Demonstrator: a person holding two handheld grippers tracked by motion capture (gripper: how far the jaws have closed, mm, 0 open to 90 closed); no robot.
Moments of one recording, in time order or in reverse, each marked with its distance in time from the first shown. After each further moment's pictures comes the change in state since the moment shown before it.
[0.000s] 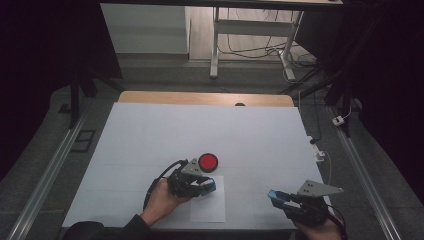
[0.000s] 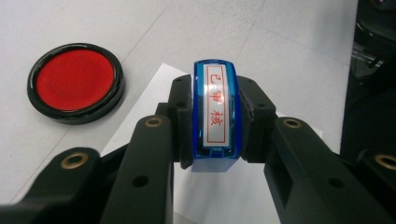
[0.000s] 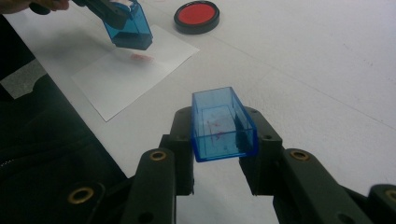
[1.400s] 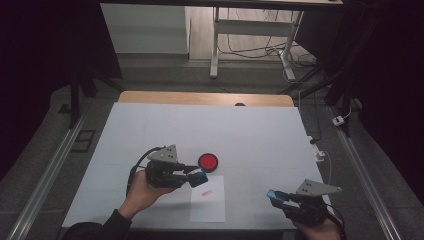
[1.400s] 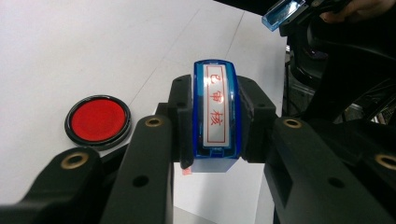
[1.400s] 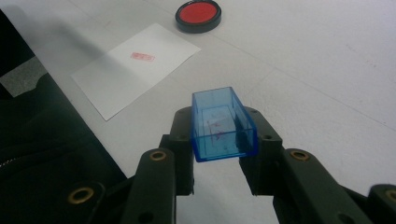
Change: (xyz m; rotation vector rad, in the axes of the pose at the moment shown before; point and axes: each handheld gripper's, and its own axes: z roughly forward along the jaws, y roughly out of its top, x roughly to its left) left arm 0.015 0.003 -0.071 -0.193 -0.118 0.007; right arm 0.000 0.002 0.002 0.009 0.002 -0.010
